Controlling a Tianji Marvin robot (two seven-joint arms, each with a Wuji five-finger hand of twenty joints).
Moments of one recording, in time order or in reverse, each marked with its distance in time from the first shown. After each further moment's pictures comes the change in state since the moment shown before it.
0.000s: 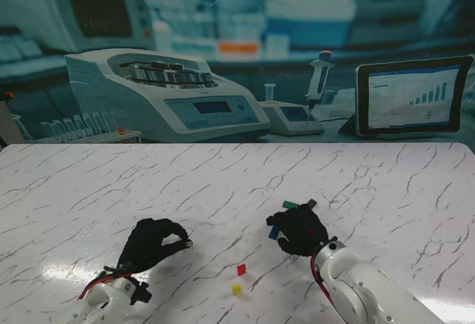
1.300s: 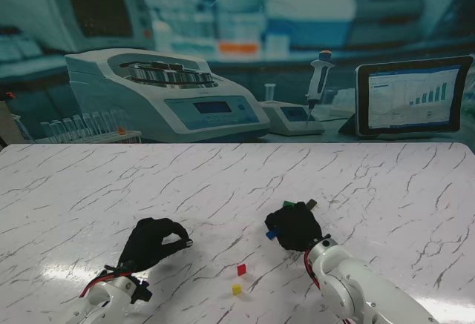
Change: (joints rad) left arm -0.014 0.000 0.006 0.017 -0.004 -0.004 0.002; right arm 0.118 -0.025 -0.120 0.169 0.092 0.038 -0.137; left_hand 0.000 0.000 0.000 0.000 0.000 -0.010 0.014 0.000 0.000 -0.001 0.000 0.008 0.000 -0.001 0.000 0.000 0.000 0.000 0.000 0.000; right_hand 0.050 -0.115 0.176 -0.125 0.046 -0.109 0.494 0.096 0.058 -0.041 0.265 0.238 0.017 -0.063 0.050 -0.027 0.020 0.000 0.063 -0.028
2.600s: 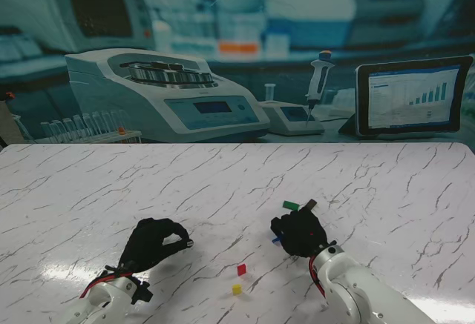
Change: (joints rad) left arm 0.003 0.000 0.004 -0.005 0.003 0.005 0.003; right arm -0.078 0.001 0.067 -0.048 -0.028 -0.015 -0.006; left_hand 0.000 0.000 0.000 0.000 0.000 0.000 0.003 0.000 0.005 0.000 0.002 0.000 0.000 0.000 0.000 0.000 0.000 0.000 0.000 0.000; right_hand -0.002 -0.022 0.001 -0.034 0.005 0.002 0.214 0.305 0.058 0.081 0.285 0.442 0.075 0.076 0.168 0.138 0.036 0.000 0.051 -0.001
